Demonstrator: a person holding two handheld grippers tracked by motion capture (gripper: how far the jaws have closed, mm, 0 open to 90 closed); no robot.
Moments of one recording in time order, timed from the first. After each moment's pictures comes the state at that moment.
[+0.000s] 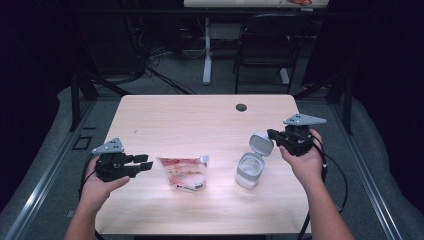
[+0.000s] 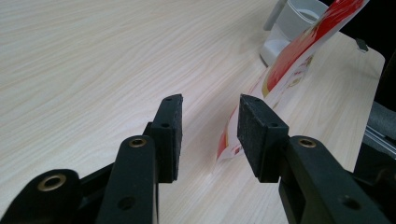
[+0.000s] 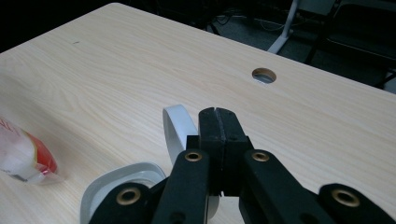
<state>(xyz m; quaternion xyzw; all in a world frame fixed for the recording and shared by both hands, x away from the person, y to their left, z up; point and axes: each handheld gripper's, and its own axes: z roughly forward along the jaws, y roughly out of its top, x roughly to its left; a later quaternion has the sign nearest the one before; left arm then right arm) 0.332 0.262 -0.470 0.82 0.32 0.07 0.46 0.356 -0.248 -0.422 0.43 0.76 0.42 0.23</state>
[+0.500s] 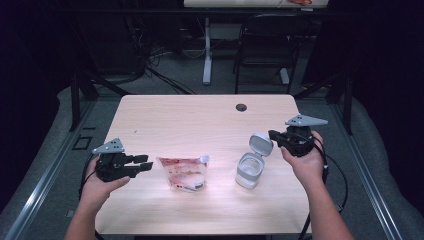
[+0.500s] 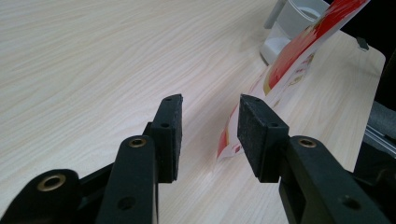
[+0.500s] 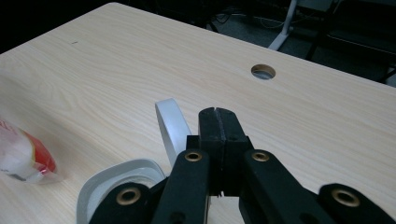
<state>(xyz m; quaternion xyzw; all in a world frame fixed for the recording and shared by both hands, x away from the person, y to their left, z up) 0.332 0.262 -0.471 0.82 0.33 0.06 0.46 0.356 -0.251 -0.426 0.44 0.76 0.42 0.23</state>
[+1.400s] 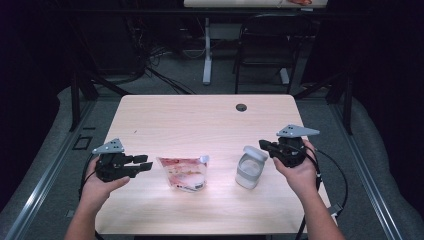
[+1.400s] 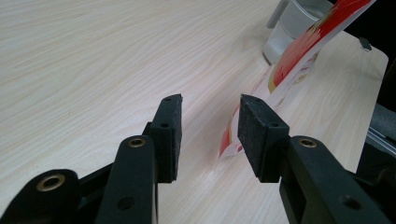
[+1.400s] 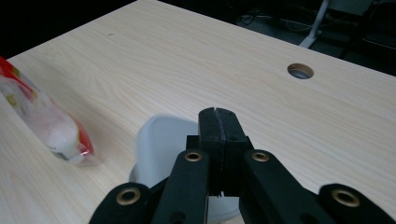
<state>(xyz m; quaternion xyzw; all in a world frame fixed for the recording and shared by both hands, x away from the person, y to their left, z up) 0.333 0.264 -0.473 0.82 0.33 0.07 0.46 0.334 -0.230 -0.438 0.40 0.78 0.44 0.20</state>
